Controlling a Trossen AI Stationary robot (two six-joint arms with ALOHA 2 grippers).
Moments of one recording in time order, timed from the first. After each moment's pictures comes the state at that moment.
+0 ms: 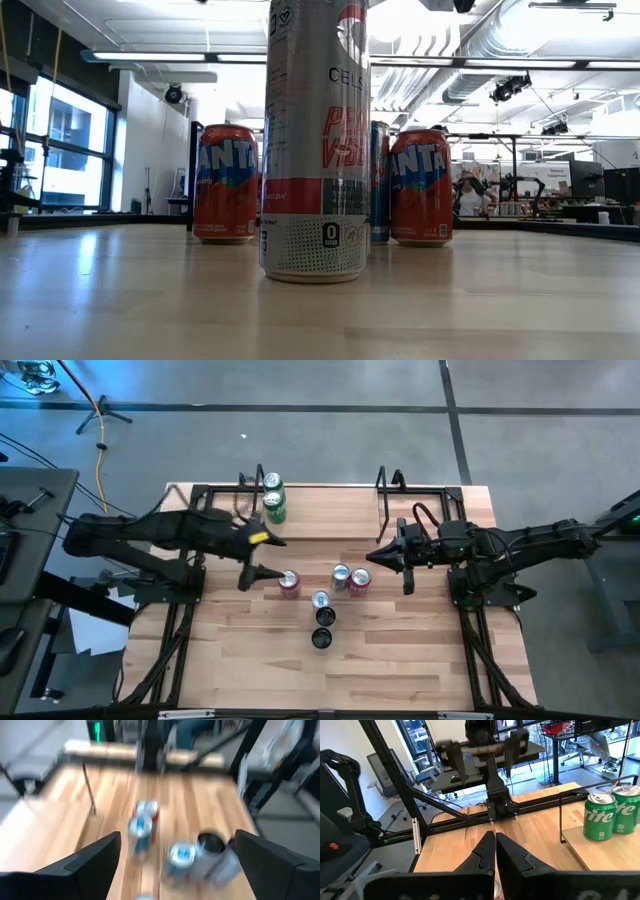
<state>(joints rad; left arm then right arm) -0.07 1.07 1.13 -0.54 -0.03 -0.11 0.14 0.96 0.89 -0.06 0.11 0.26</state>
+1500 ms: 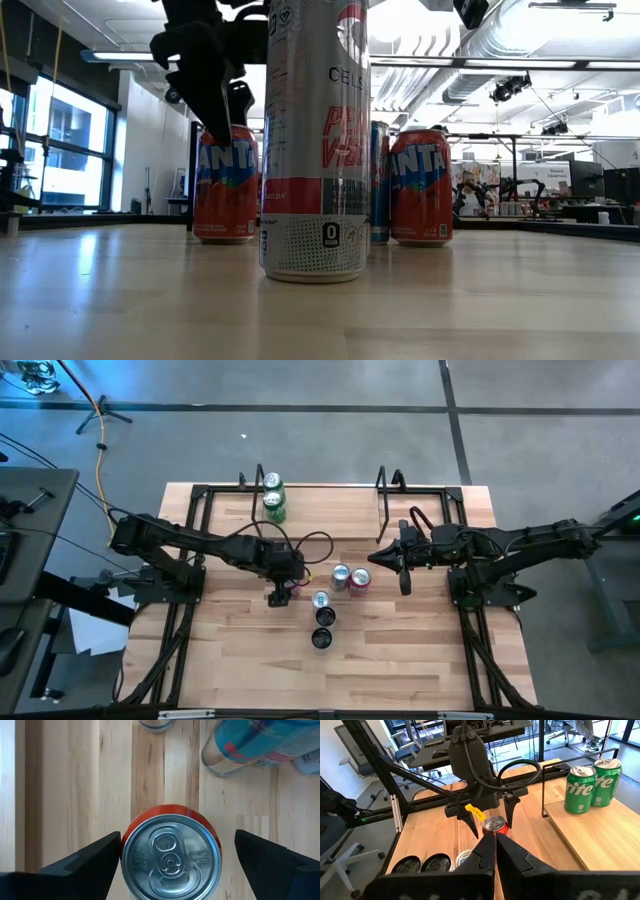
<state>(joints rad) -0.07 1.56 1.13 -0.76 -0.09 -0.04 0.14 0.96 0.89 -0.20 0.16 0.26</state>
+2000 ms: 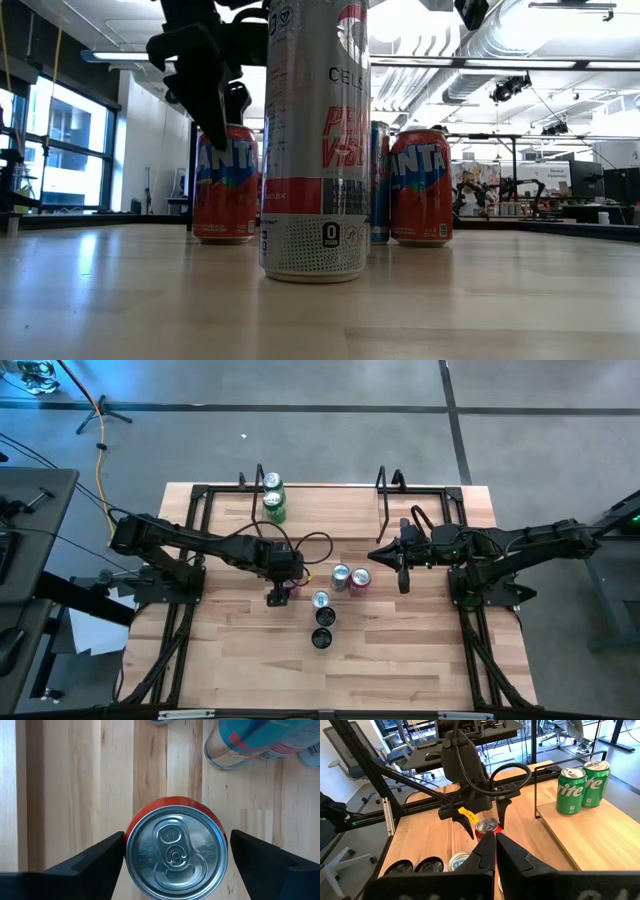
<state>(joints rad) -0.07 1.56 1.13 -0.78 -0.10 -0.04 0.14 0.96 0.89 -0.20 0.20 0.26</state>
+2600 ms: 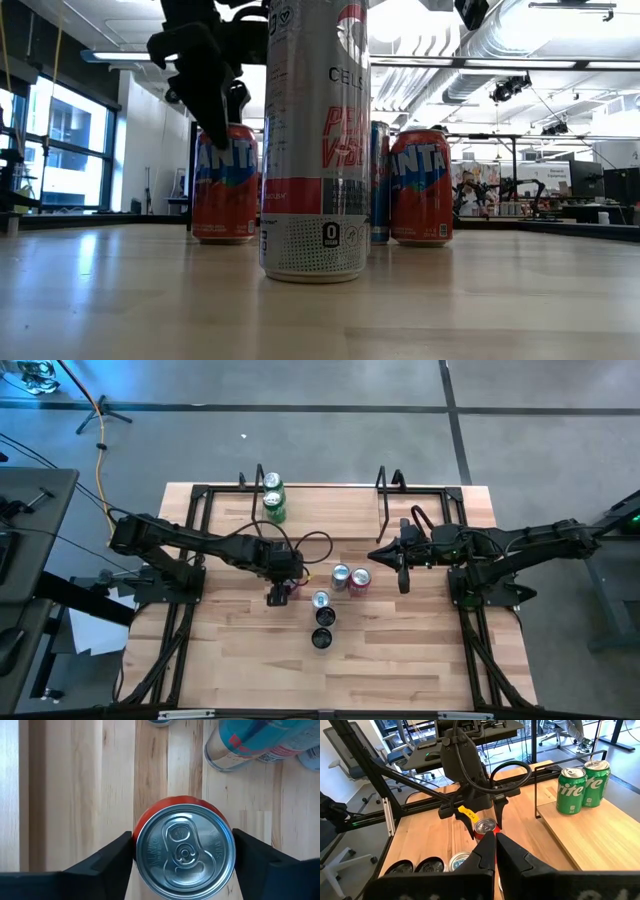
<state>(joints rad) -0.07 1.56 1.13 -0.78 -0.10 -0.05 0.14 0.96 0.89 -0.20 0.20 0.26</state>
